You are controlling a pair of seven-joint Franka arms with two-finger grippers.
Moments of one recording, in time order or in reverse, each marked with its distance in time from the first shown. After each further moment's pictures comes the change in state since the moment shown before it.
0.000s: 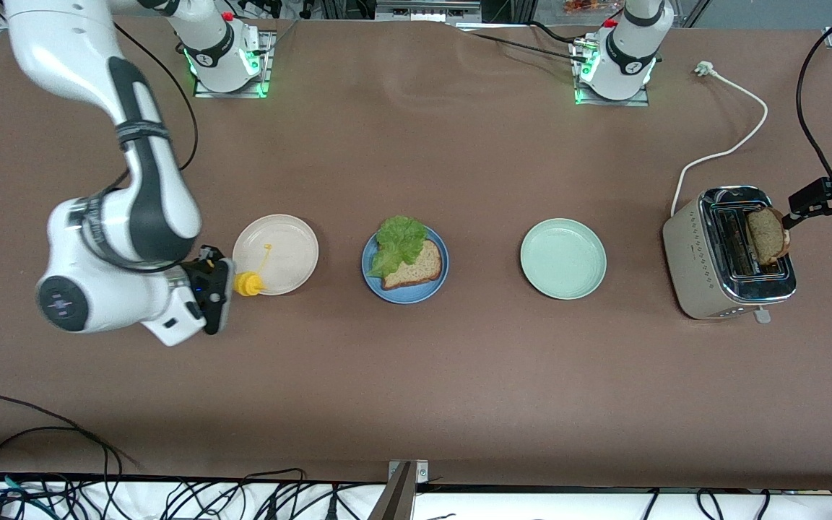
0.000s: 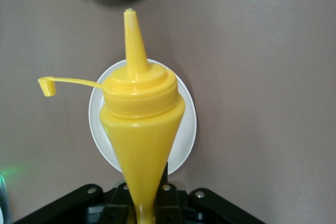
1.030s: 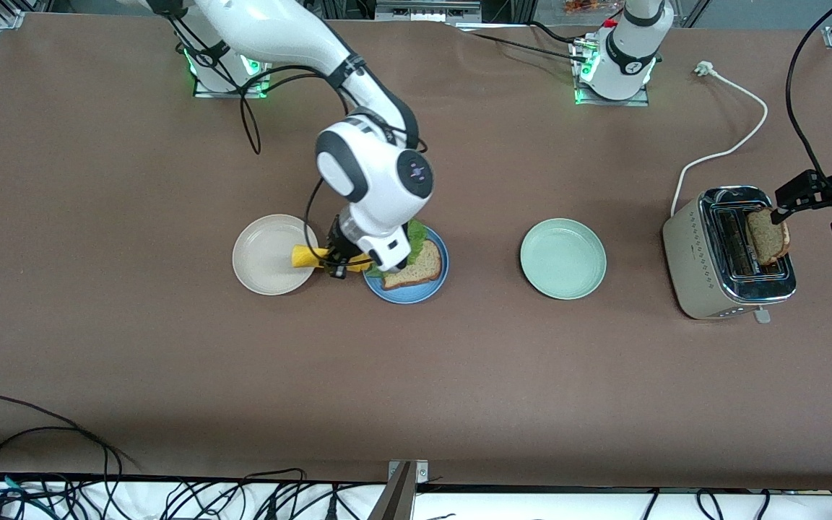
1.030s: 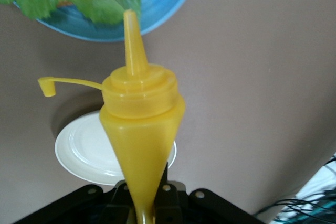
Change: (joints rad) left arm 0.006 -0.035 -0.069 0.000 0.024 -0.010 -0.068; right arm 0.521 0.069 0.001 0.000 -0.647 0.078 0.499
